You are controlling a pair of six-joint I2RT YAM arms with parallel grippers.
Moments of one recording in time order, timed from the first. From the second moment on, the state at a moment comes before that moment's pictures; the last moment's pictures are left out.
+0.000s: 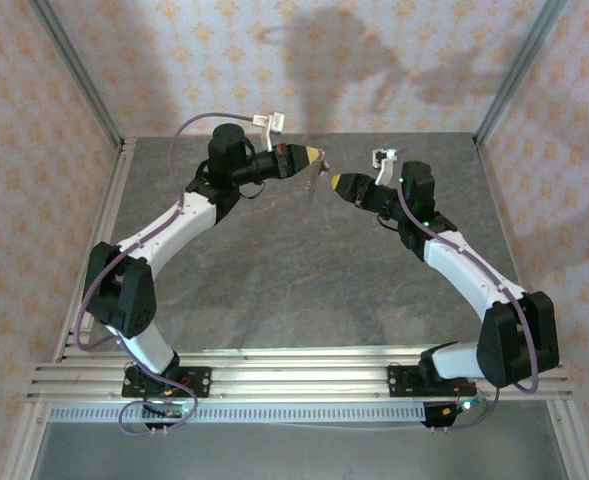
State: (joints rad) left arm -0.39 1.68 1.37 0.25 0.73 -0.78; right arm 0.30 1.33 0.94 0.13 -0.58 0.69
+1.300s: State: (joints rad) left arm -0.41 1.66 1.37 0.29 0.76 -0.81; right arm 0.37 1.36 1.07 0.10 -0.58 0.64
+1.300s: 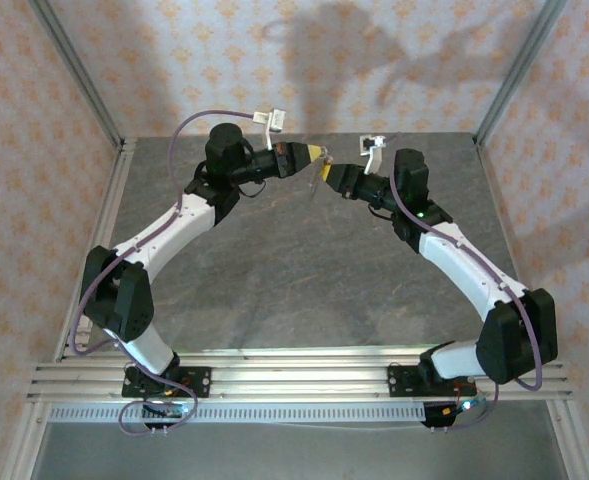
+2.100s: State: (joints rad) left arm -0.41 1.65 1.35 0.28 0.71 -0.80; right arm 0.41 1.36 1.07 0.08 -0.62 0.61
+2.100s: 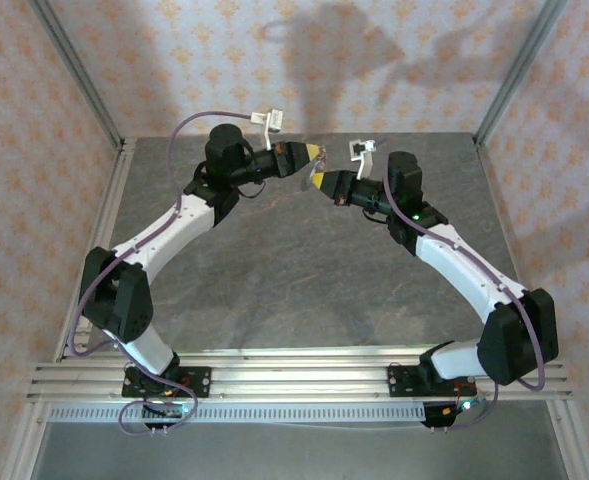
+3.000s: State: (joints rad) left arm -0.45 1.55 1.24 0.35 0.50 -0.88; right arm 0.37 1.39 1.08 0.34 -0.44 0.96
